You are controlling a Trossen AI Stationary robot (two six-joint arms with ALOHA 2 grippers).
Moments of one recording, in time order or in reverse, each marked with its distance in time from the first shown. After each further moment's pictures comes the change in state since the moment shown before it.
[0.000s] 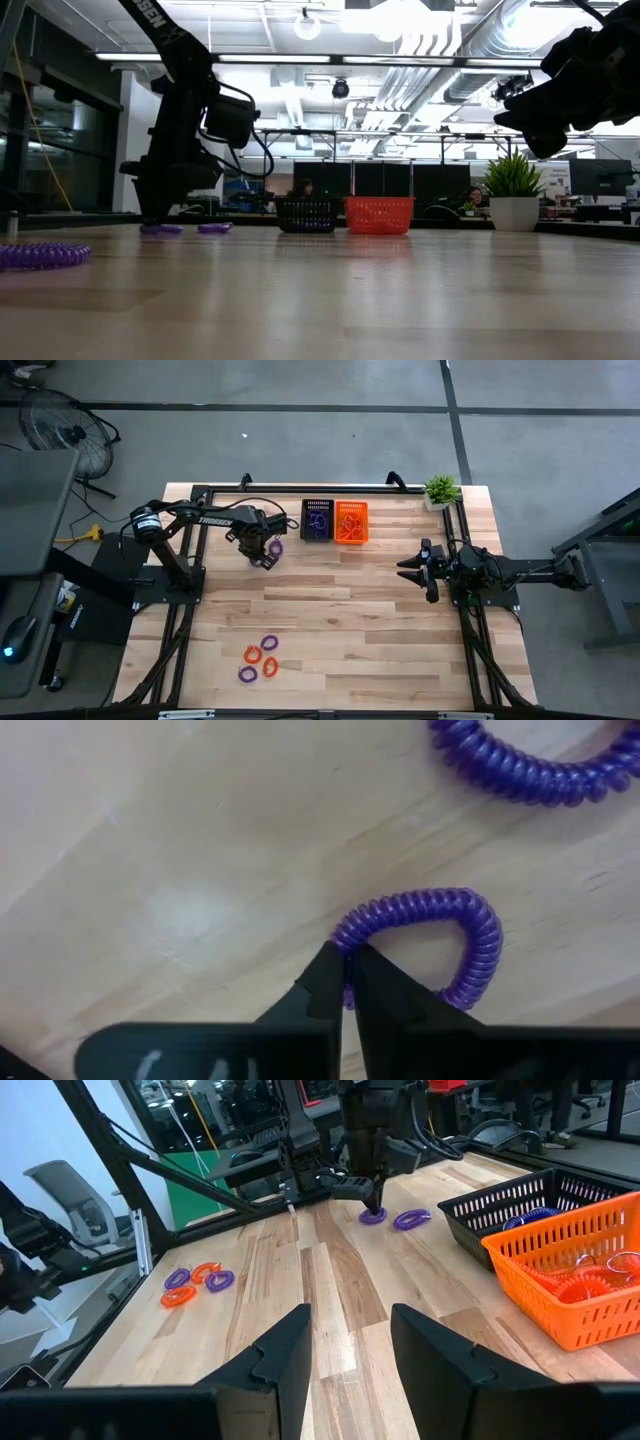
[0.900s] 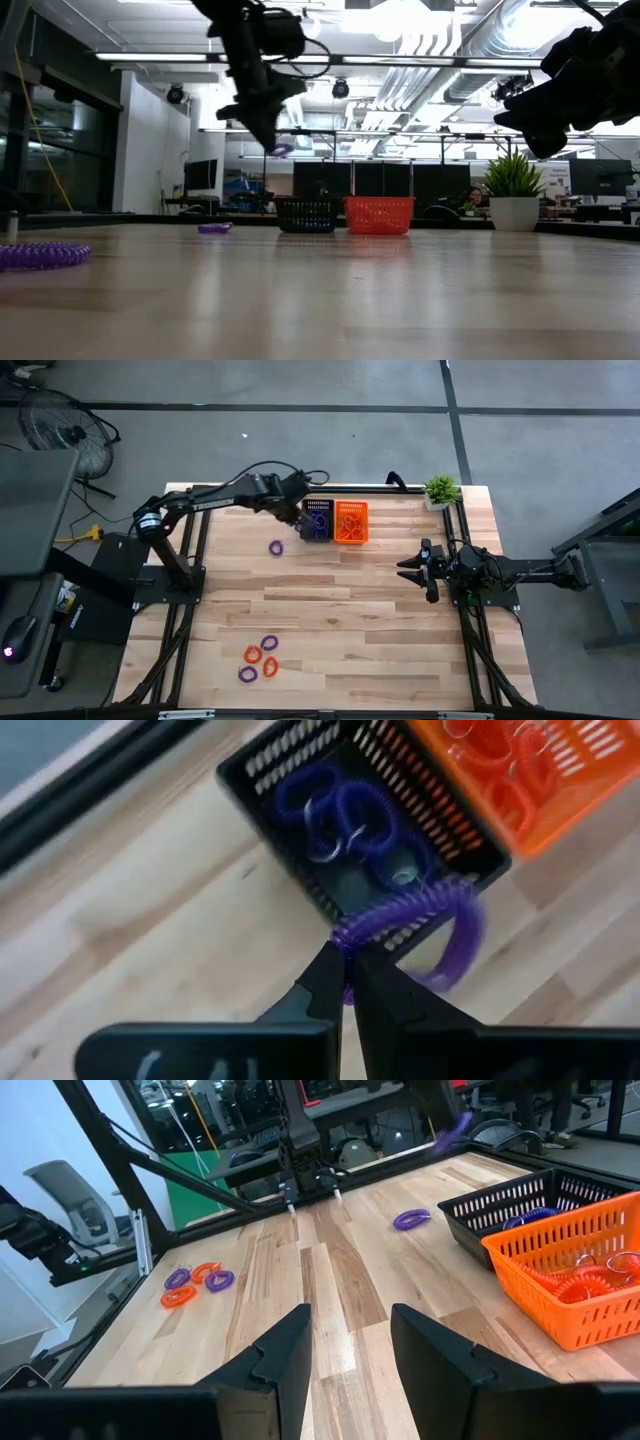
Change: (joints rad) left arm 0.001 0.011 0.533 0.012 -0.106 0.084; right arm 0.000 0.000 0.000 0.000 0.000 0.000
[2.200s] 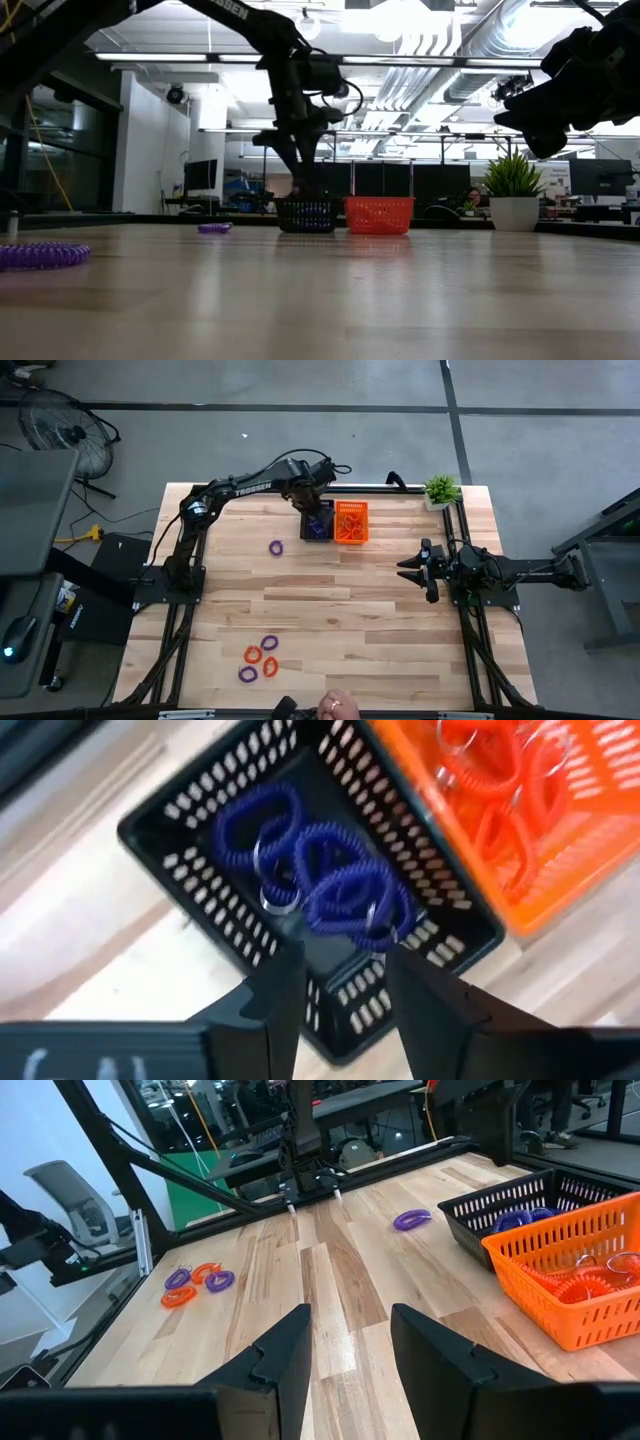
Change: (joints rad) left arm 0.071 0.387 0.436 -0.202 0.170 0.042; right arm 0.000 0.000 0.000 0.000 0.000 0.000
